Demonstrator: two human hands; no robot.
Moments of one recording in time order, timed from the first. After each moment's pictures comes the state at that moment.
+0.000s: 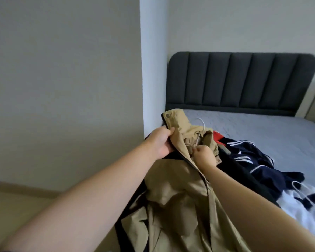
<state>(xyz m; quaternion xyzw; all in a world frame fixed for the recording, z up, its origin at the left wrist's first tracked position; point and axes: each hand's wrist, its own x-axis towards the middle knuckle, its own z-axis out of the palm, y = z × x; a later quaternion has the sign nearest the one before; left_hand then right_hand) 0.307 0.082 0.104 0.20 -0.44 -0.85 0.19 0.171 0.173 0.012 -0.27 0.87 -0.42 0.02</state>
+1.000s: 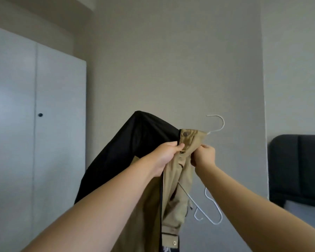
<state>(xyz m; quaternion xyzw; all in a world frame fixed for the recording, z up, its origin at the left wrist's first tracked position) 0.650 -0.037 0.340 0.22 -0.70 -0.56 0.40 0.515 -0.051 0.322 -0.37 0.44 -0.78 0.23</state>
